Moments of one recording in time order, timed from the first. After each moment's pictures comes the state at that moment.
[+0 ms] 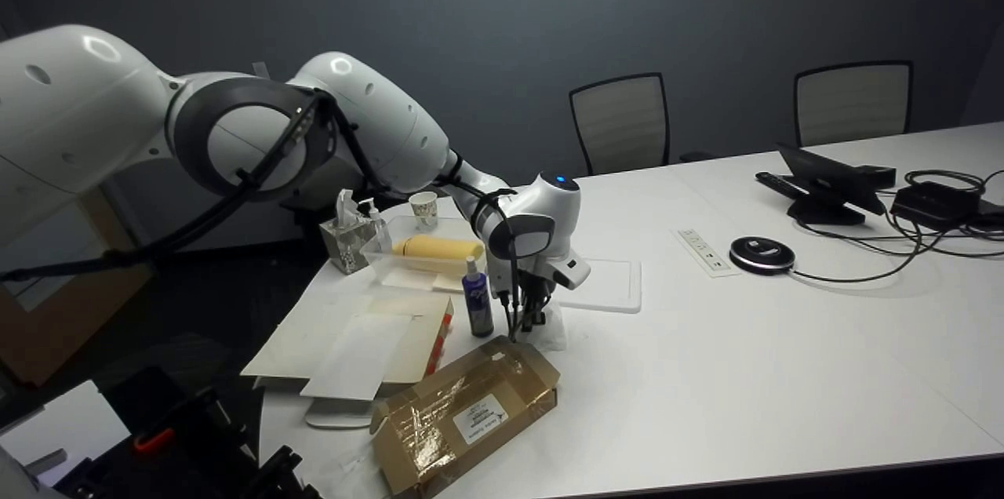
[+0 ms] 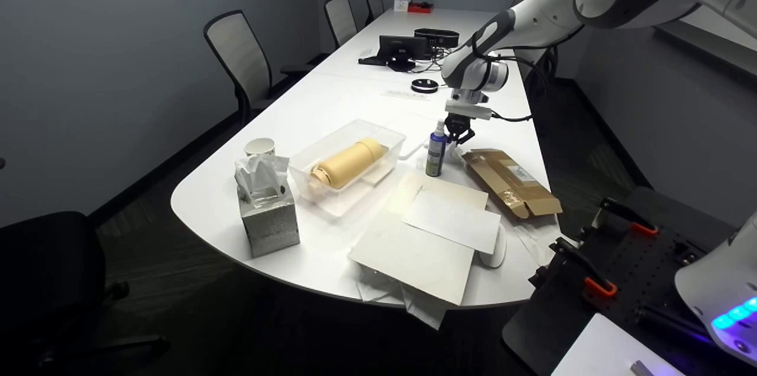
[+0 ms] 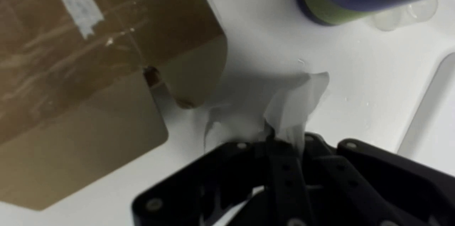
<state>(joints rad) -0.30 1.18 -0.04 -1.25 0.30 2.30 0.34</state>
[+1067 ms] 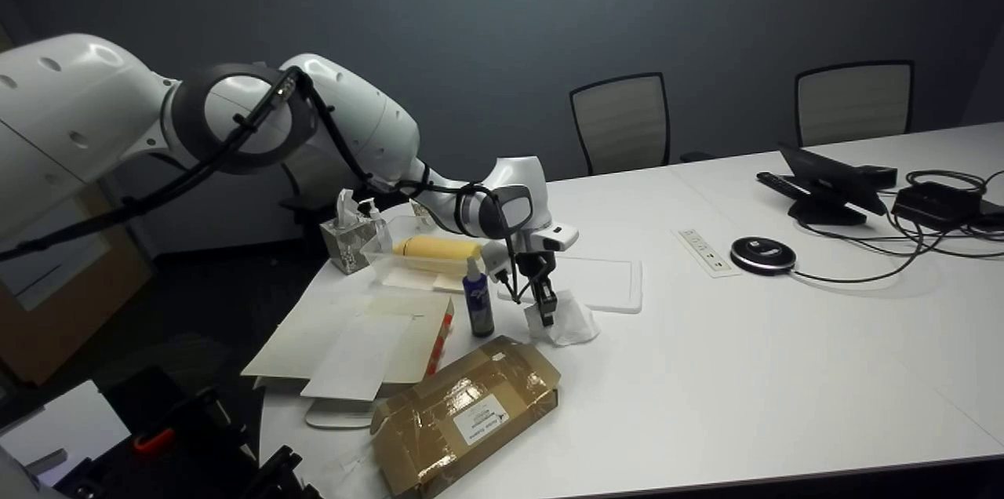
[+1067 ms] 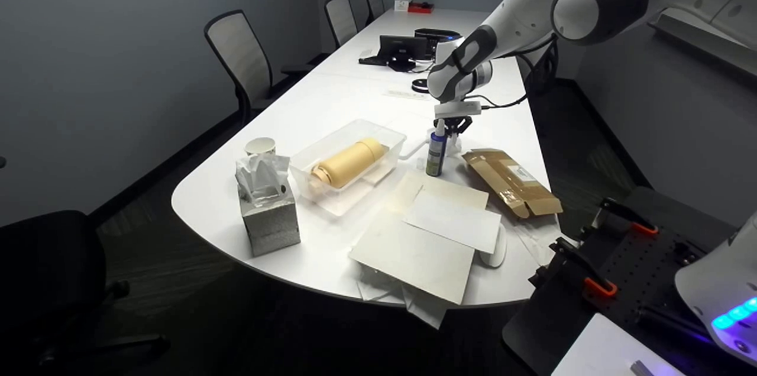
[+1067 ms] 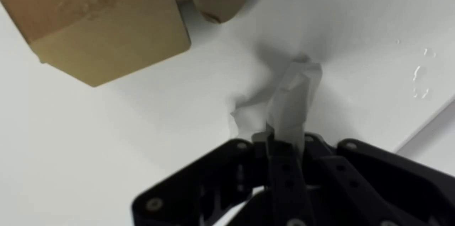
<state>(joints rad) -0.07 1.20 -0.27 -1.22 0.07 2.38 0.54</state>
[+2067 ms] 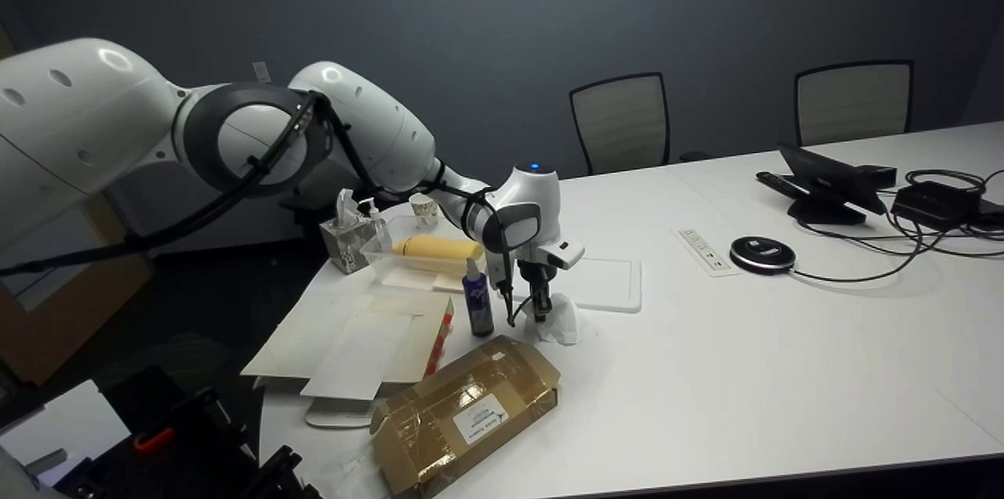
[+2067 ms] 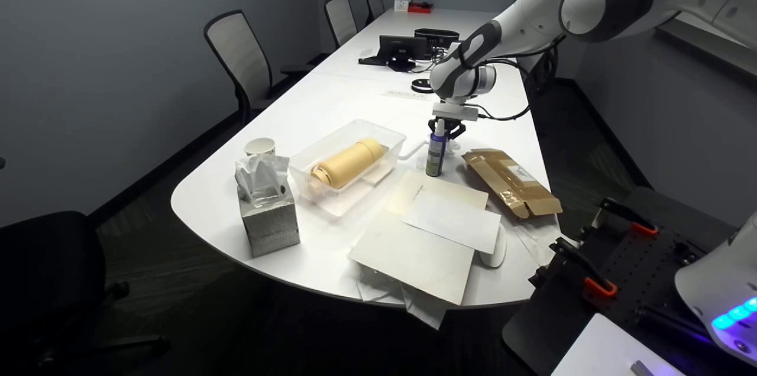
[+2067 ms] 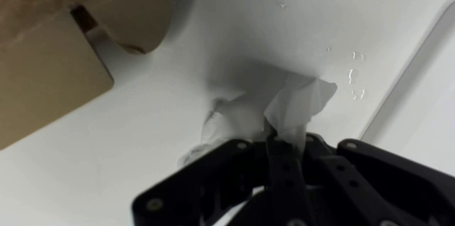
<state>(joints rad) -0.19 1.22 -0.12 -1.20 0.21 2.43 0.47</state>
